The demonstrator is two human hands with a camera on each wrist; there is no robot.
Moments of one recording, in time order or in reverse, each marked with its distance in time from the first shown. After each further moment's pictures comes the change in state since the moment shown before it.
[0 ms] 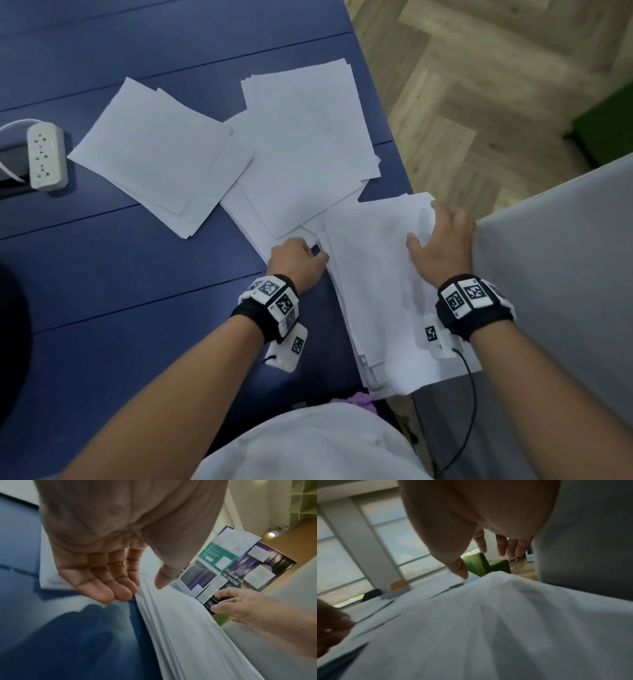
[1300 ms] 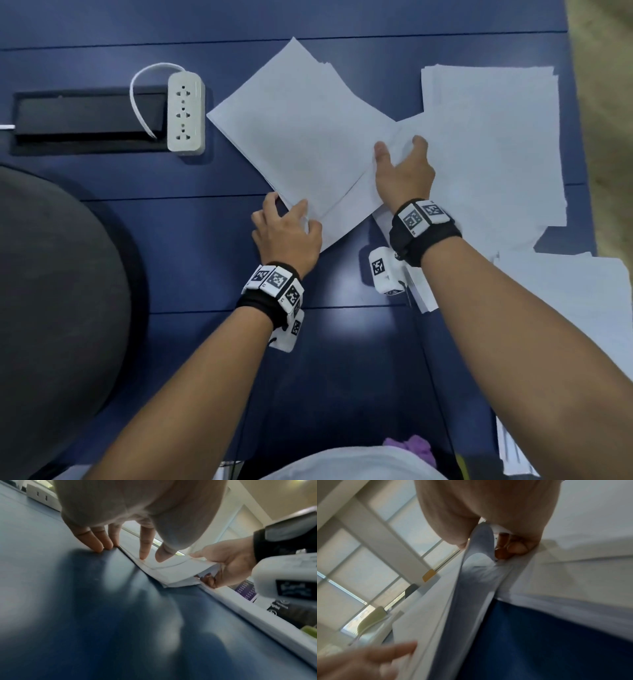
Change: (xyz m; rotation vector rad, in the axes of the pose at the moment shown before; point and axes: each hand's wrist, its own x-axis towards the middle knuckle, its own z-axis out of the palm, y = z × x) left_hand 0.097 -0.190 -0.169 -0.009 0.455 -0.026; right_hand 0.061 -0.356 0.185 0.420 -0.156 0.109
